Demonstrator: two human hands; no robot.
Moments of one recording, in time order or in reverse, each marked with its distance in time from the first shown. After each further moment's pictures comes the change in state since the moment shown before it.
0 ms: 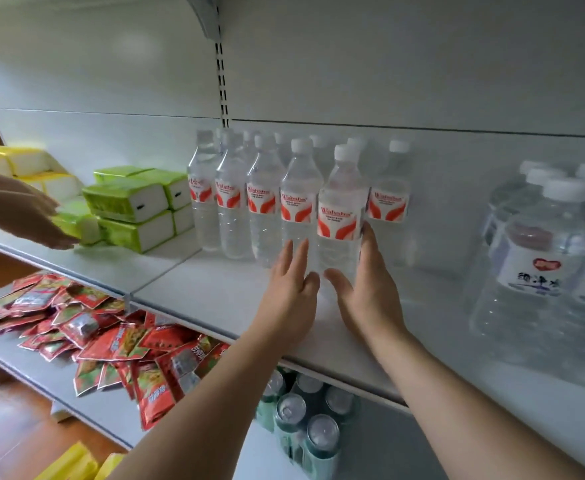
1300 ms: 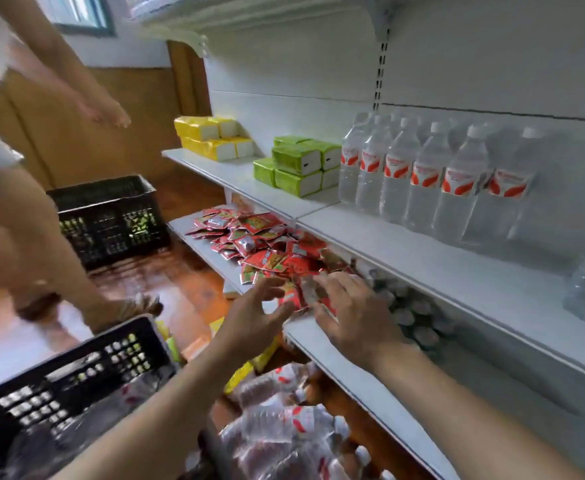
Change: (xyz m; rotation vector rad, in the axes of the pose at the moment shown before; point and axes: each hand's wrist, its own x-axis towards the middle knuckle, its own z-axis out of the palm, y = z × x) left_hand -0.271 -0.026 -0.125 0.054 0.360 -0.312; right_hand -0.187 -0.135 -0.016 -0.027 -0.435 -0.657
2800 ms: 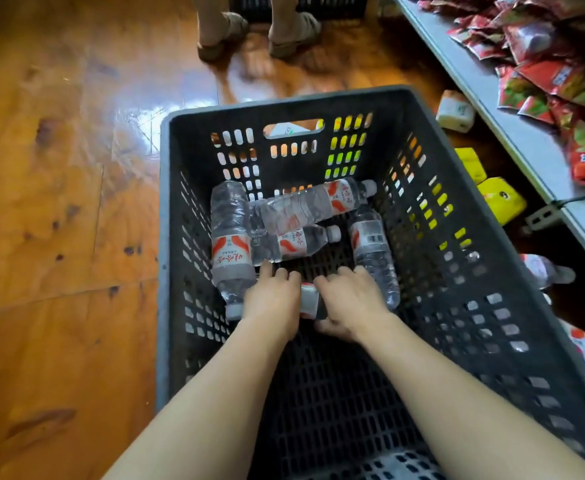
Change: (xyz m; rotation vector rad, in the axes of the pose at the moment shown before) left_hand -0.192 -0.398 -0.108 0.848 -0.365 -0.677; right_hand -0.097 -0.249 0.420 -0.232 -1.077 -0.412
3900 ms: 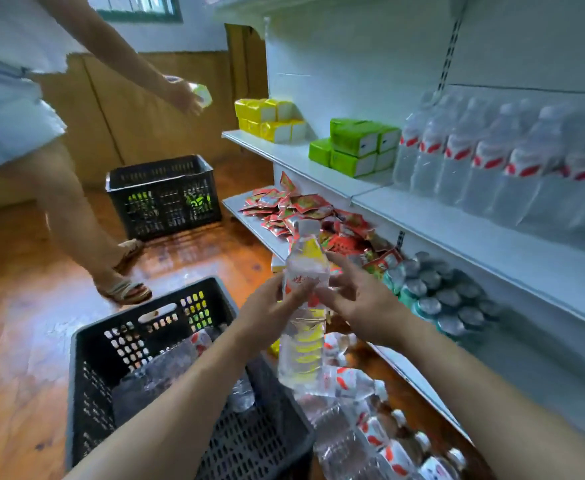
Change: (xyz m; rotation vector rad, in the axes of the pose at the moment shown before) left_hand -0.180 0.248 -0.250 -1.022 0.217 0.664; right_hand -0.371 0.170 -0.198 1.169 0.773 0.083
